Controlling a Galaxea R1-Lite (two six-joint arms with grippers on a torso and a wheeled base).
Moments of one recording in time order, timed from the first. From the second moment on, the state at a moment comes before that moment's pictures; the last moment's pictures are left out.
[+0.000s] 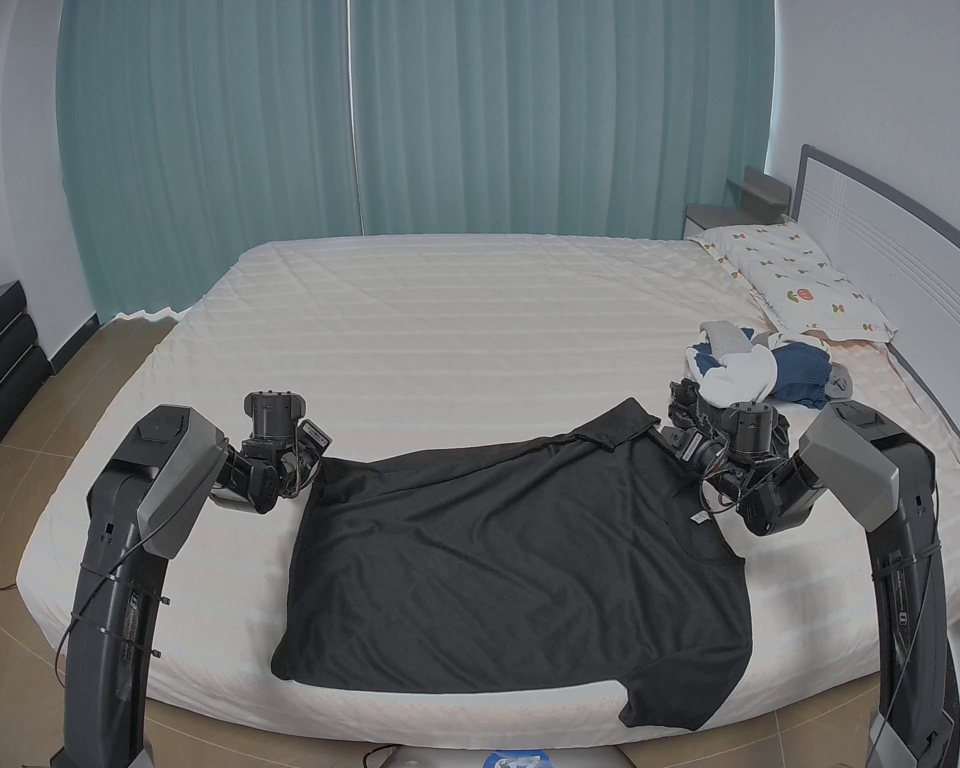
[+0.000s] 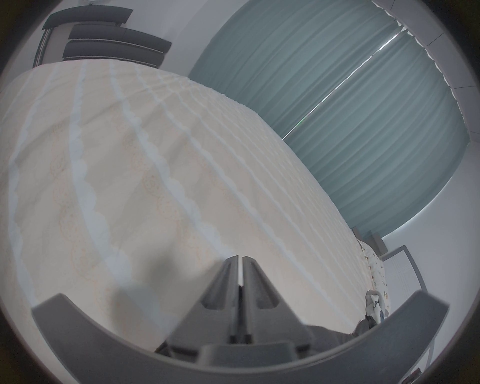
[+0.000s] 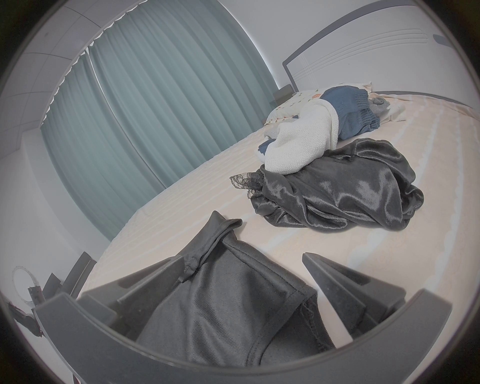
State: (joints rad) left arm -0.08 2.71 -1.74 -0.49 0.11 -0.90; right arm 0.10 2.62 -1.39 -0.90 -0.06 0.55
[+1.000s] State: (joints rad) left arm -0.07 2.56 -1.27 -0.97 -0.25 -0.86; right arm 0.11 2.62 -1.37 -0.90 -0.06 0.56
